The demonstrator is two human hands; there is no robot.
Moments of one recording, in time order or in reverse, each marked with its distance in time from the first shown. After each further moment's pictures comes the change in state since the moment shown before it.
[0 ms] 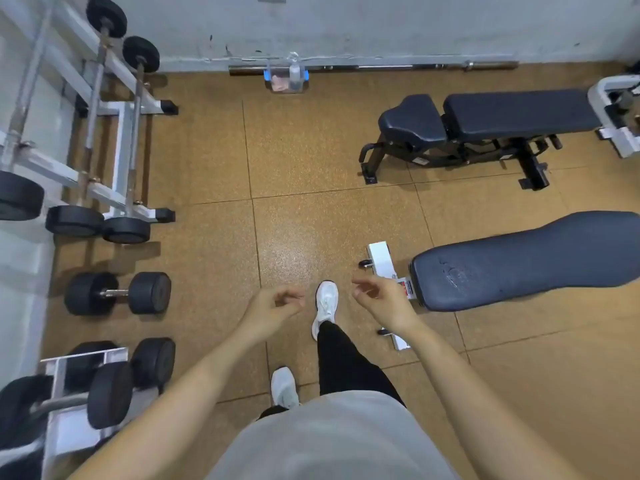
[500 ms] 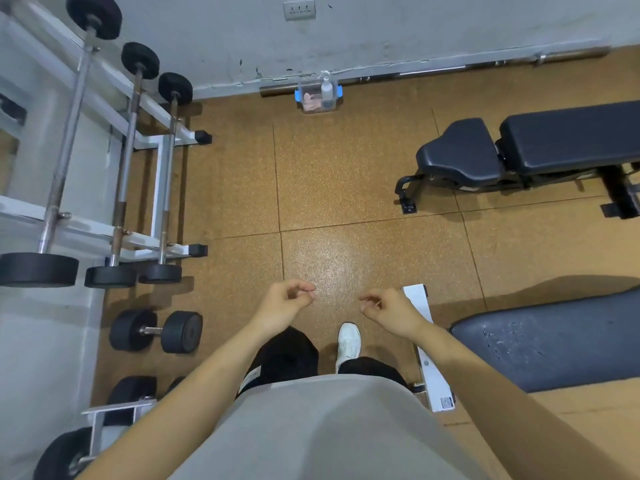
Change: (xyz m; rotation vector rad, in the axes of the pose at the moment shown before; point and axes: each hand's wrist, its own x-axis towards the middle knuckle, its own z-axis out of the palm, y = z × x) left_hand 0.217 0.151 -0.061 0.077 0.078 -0.124; right_hand 0.255 -0.034 -0.092 -0.122 -0.341 0.076
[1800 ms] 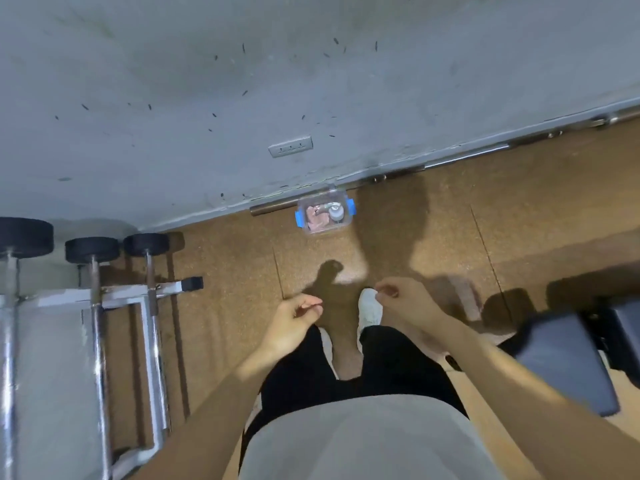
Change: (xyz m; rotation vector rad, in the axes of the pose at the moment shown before) left_hand 0.752 0.371 -0.309 0.087 -0.103 -0.038; right_hand 0.713 -0.255 -0.476 0.153 0.100 0.140
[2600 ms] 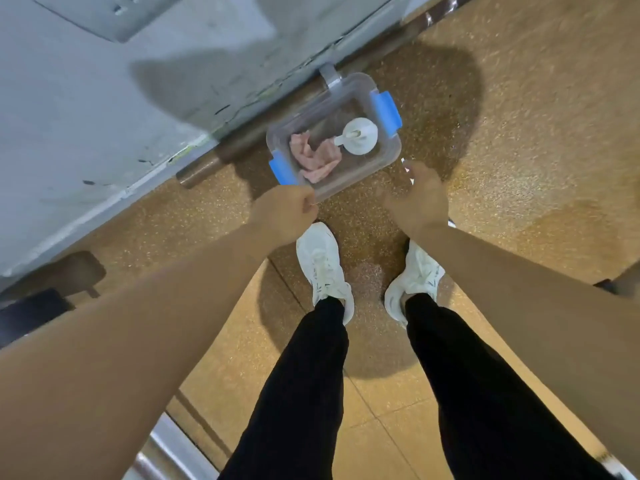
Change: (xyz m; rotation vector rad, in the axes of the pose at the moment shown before) left_hand 0.612 -0.201 -0.022 0.921 -0.334 0.173; right_hand 0.535 0.122 0.171 0.219 0.378 0.409
